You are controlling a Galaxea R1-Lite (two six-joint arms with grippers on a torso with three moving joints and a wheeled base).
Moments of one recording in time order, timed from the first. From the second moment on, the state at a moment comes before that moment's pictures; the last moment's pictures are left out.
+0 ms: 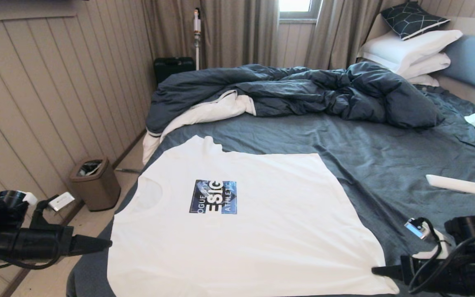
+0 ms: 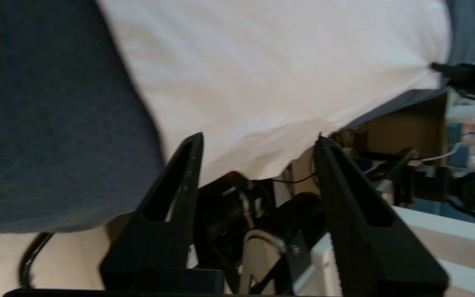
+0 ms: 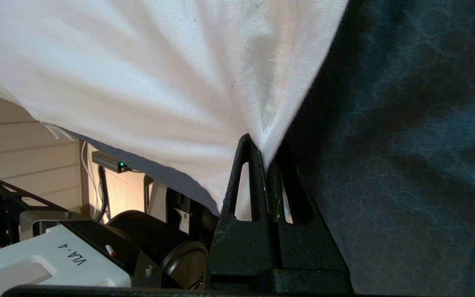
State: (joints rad) left arm 0.31 1.92 -0.77 0.19 -0.93 0.30; right arm -0.31 1.85 -0.38 -0.35 0.71 -0.09
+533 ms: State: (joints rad) left arm 0.30 2.00 -0.75 0.08 -0.87 0.31; right arm -0.31 1.85 -0.39 -0.36 0.71 -0.09
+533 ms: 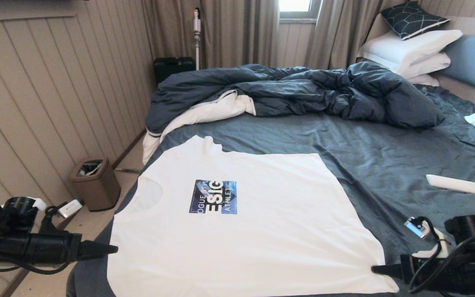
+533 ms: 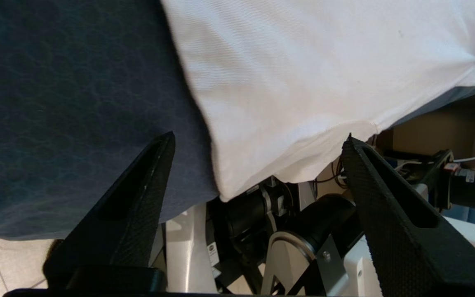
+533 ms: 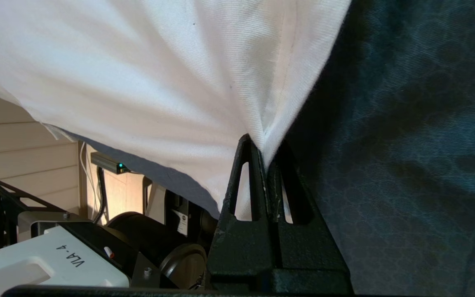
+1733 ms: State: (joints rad) left arm 0.23 2.02 -0.76 0.08 -0.85 0.30; right arm -0.32 1.85 -0.39 -0.36 0.71 -0.09
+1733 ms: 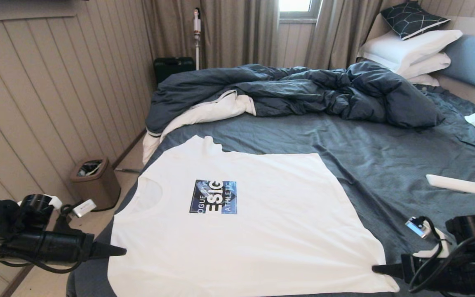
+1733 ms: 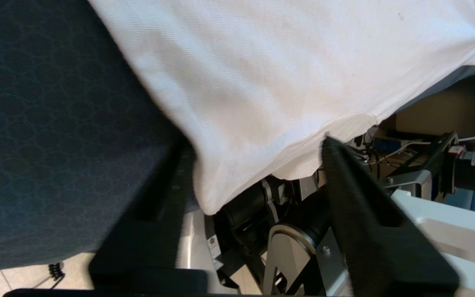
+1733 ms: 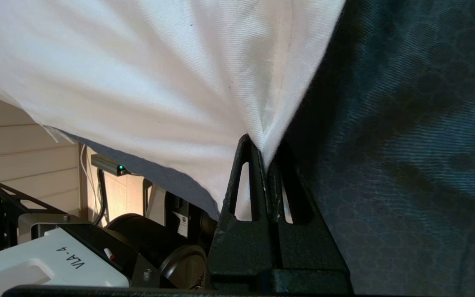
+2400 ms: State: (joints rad) left arm 0.23 2.01 -0.73 0.08 -0.85 0.31; right arm -0.34 1.85 -0.36 -0.37 0.71 -0.09
